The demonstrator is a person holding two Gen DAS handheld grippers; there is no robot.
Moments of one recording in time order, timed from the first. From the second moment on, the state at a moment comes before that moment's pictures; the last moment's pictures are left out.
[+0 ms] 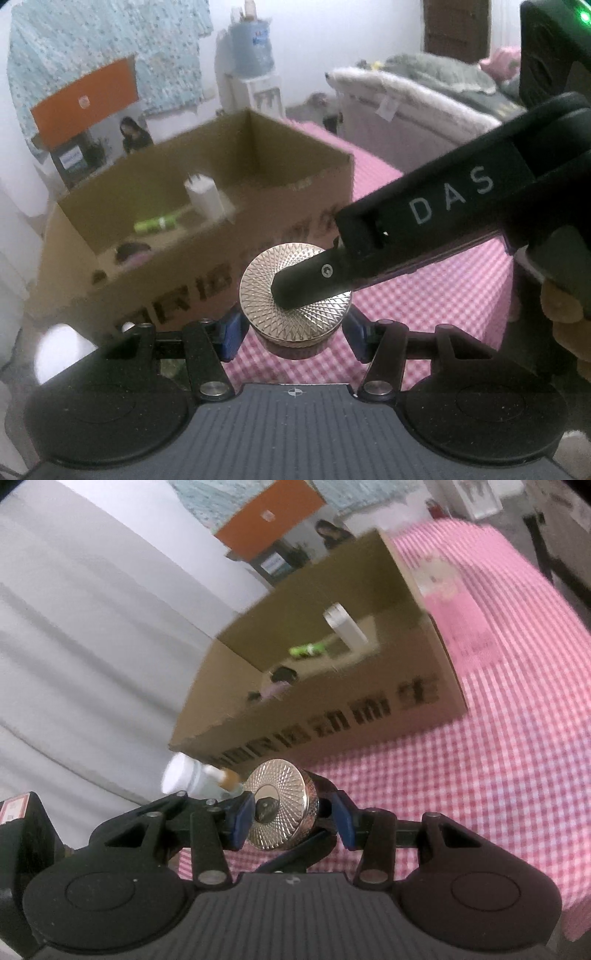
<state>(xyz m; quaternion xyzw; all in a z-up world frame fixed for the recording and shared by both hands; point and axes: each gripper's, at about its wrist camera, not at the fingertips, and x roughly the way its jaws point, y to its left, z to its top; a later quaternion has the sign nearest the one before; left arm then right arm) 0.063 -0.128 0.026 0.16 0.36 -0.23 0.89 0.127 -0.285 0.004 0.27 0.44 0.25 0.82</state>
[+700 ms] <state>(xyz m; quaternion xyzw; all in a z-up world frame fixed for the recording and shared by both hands) 0.187 -0.144 0.062 0.11 0.38 -0.19 0.90 0.249 -0.284 0.078 0.19 0.44 0.28 0.83</state>
